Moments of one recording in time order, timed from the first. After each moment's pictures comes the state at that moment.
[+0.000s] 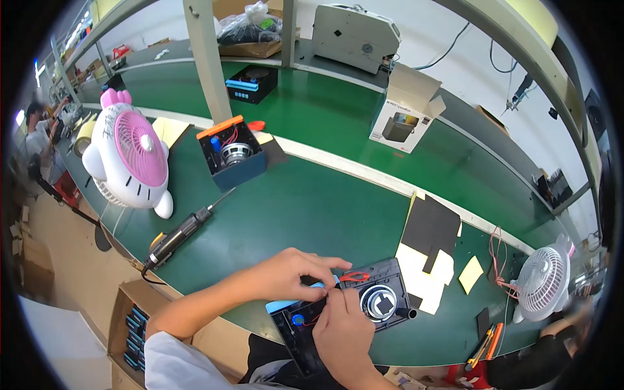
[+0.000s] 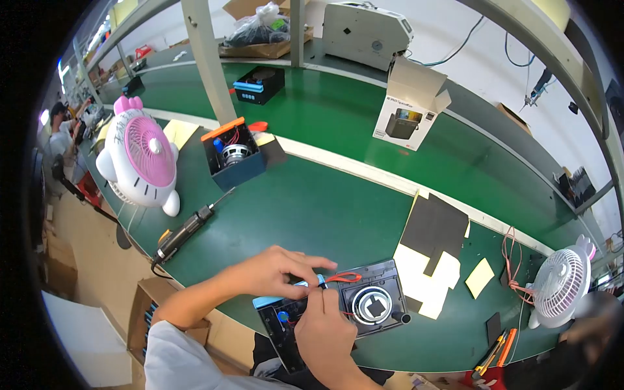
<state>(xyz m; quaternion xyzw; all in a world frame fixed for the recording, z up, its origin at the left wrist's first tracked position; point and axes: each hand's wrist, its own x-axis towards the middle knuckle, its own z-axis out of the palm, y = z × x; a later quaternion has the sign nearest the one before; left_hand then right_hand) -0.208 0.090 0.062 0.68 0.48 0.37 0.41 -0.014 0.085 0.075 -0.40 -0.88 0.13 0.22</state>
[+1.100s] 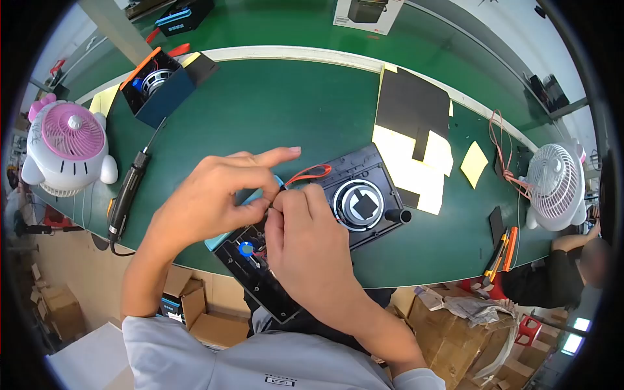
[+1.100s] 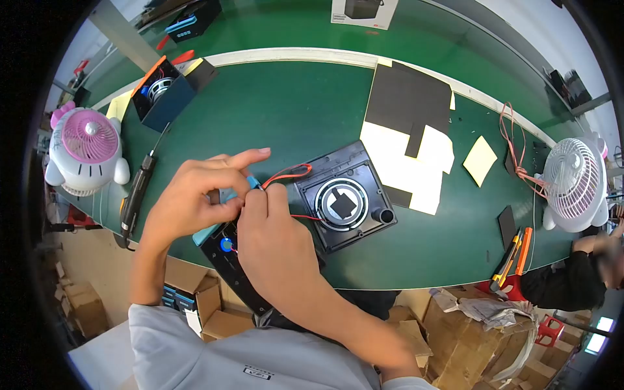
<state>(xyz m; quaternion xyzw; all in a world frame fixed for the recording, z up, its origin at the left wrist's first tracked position) -0.197 0.085 0.088 0.73 0.55 0.29 0.28 -0.013 0.092 0.064 -0.38 -0.83 0.27 0.31</state>
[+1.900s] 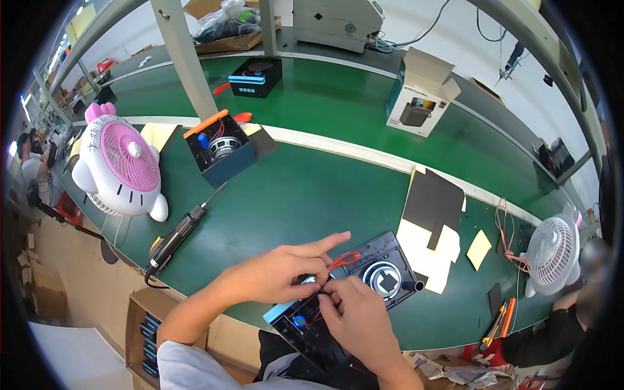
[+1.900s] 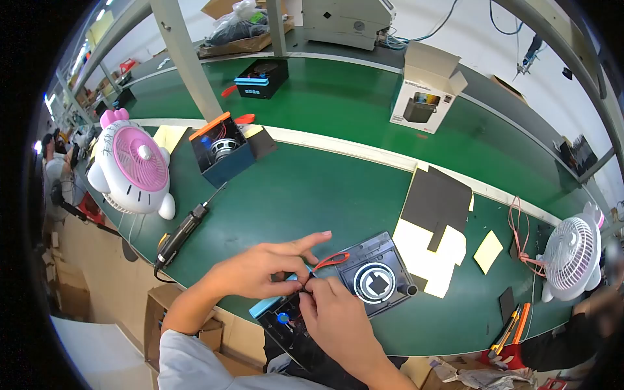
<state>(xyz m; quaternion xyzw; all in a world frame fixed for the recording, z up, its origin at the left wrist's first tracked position) -0.208 0.079 0.081 0.72 0.46 0.34 0.40 0.007 0.108 0.089 -0.32 -0.85 0.36 0.23</state>
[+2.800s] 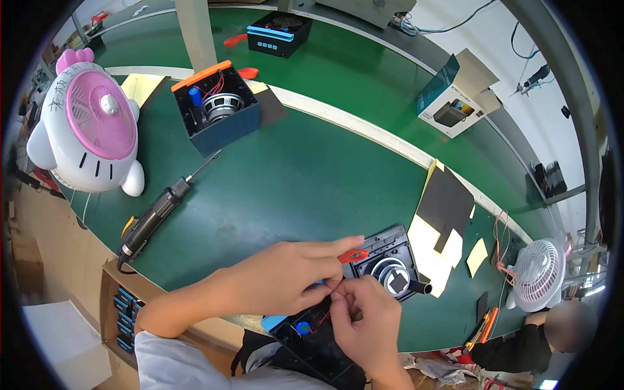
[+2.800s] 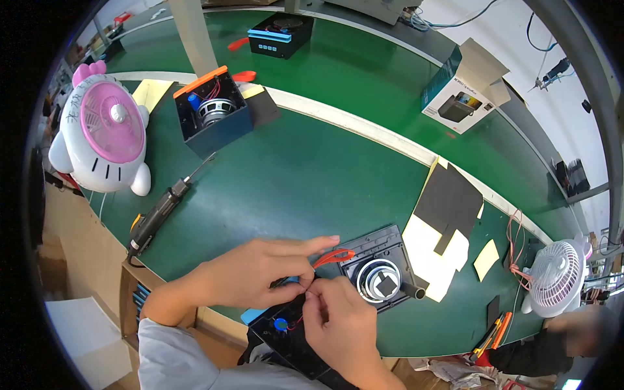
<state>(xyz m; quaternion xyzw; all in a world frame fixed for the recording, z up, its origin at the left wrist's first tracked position) -0.218 0.076 0.073 0.71 0.50 0.33 0.38 -0.018 0.107 0.089 -0.37 -0.83 0.34 0.23</state>
